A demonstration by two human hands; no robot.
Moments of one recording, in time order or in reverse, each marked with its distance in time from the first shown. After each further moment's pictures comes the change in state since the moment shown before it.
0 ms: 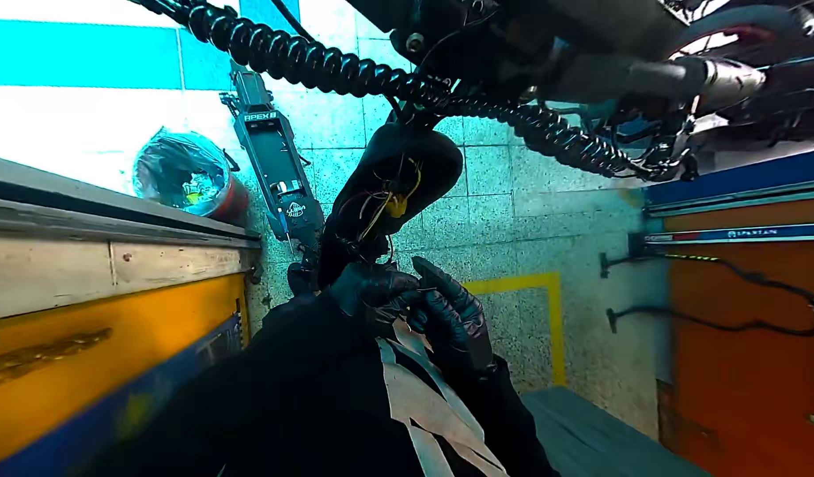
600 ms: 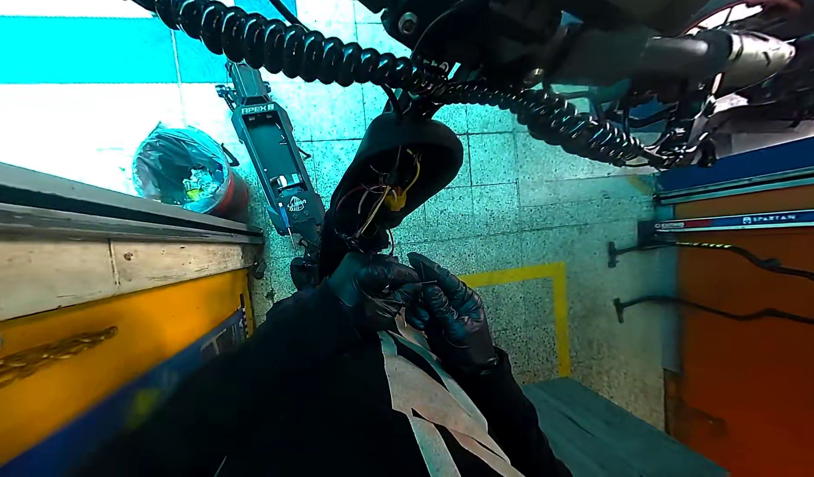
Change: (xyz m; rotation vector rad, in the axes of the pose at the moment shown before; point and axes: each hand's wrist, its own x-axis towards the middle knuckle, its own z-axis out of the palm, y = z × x) left_hand 0.006 0.000 -0.004 -0.073 -0.020 -0.047; right_hand 0.002 0.001 0.002 0.057 -0.034 0.010
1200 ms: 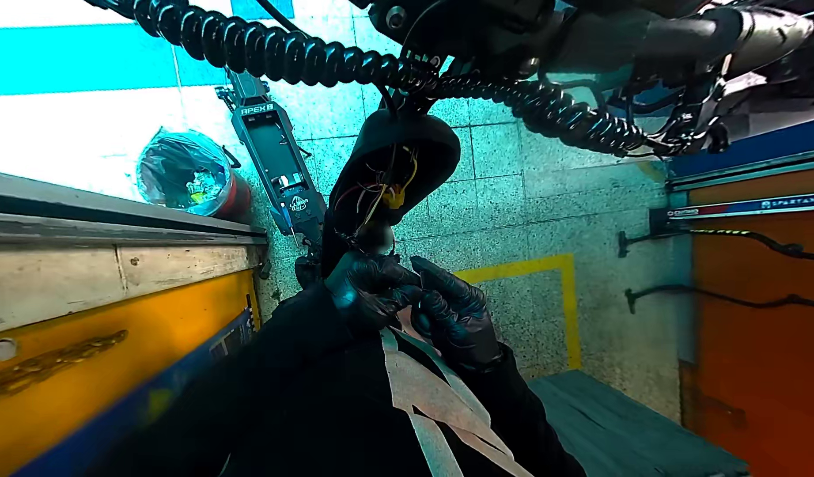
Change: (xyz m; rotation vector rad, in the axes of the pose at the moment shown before) left_hand 0.017 0.051 -0.022 -0.202 -0.064 -0.197; right_hand -0.003 -0.004 -0.001 -0.066 -0.004 0.003
